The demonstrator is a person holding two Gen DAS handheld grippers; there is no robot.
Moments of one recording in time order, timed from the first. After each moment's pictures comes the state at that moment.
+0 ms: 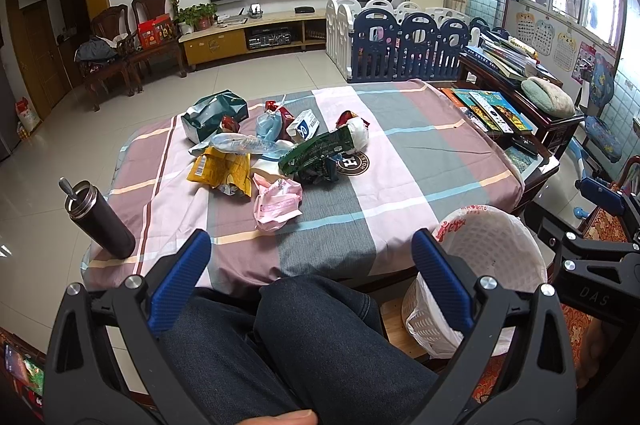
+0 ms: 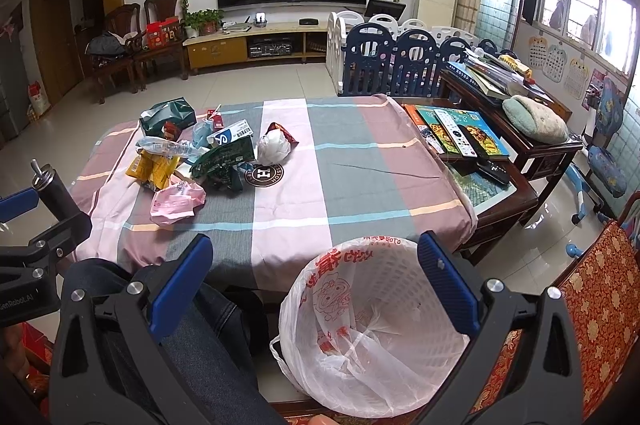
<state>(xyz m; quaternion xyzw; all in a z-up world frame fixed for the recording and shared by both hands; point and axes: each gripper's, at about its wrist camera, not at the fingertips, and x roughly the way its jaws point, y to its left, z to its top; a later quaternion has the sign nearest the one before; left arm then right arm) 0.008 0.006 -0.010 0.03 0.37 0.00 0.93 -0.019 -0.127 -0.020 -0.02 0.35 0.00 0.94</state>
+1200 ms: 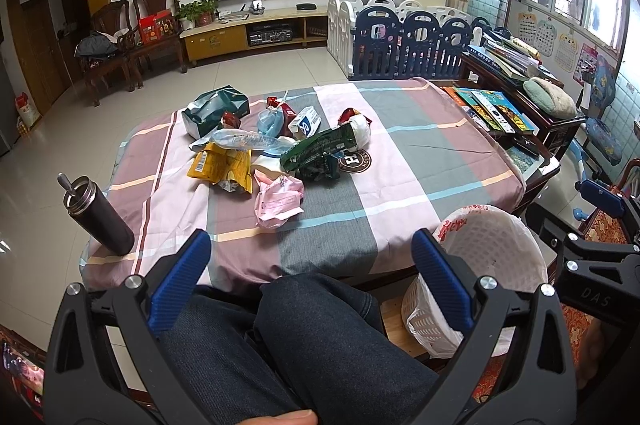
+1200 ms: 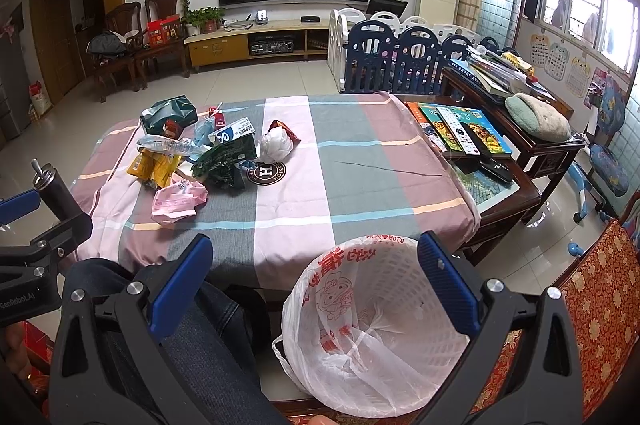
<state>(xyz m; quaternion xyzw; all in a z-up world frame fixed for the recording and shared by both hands) 0.006 0.004 -0.015 0.02 0.37 0.00 0.93 -0.019 -0.126 -0.023 -0.02 0.35 0.00 0.94</state>
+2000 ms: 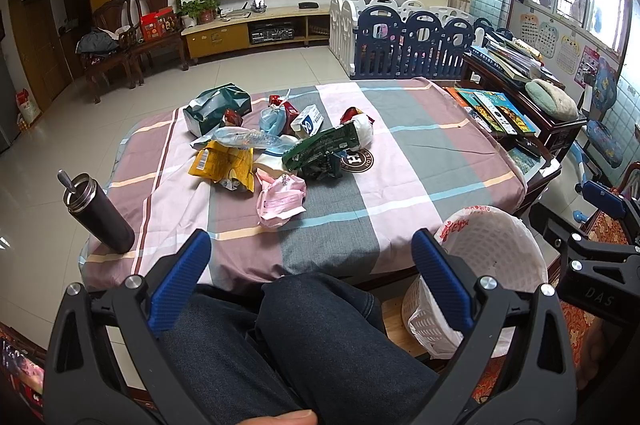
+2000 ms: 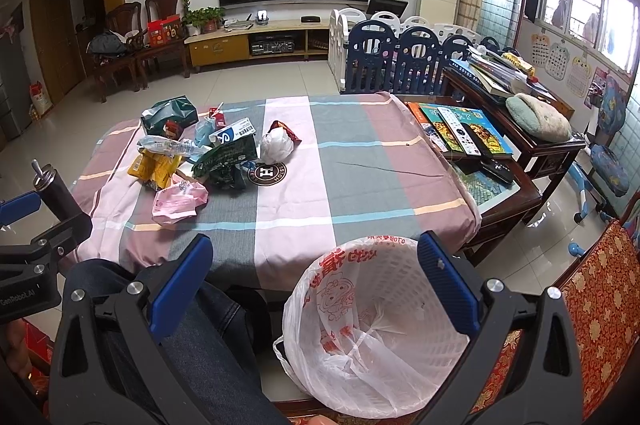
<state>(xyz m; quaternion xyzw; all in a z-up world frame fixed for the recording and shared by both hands) 0.004 0.004 -0.019 0.02 0.37 -0.01 0.93 -0.018 -0.122 -0.024 -0.02 0.36 0.00 0.93</state>
